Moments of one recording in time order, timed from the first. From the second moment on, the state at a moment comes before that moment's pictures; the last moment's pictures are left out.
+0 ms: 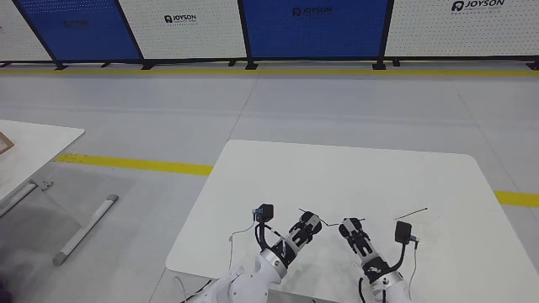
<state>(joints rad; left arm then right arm) 1.56 -1.19 -0.96 -1.74 0.13 -0.04 0.09 -1.60 -1.26 1.10 -1.64 -0.11 -0.17 0.07</state>
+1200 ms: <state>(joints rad) 1.56 -1.19 -0.96 -1.74 0.13 -0.04 0.09 -1.61 -1.27 1.12 -1.65 -0.12 -0.17 0.08</state>
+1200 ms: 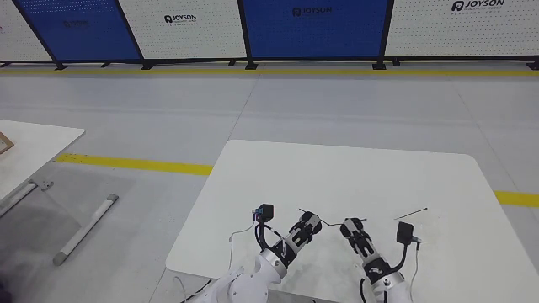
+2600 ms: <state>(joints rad) 1.56 -1.19 -0.96 -1.74 0.13 -0.04 0.09 -1.59 -1.29 1.09 -1.63 -0.11 -0.16 0.10</state>
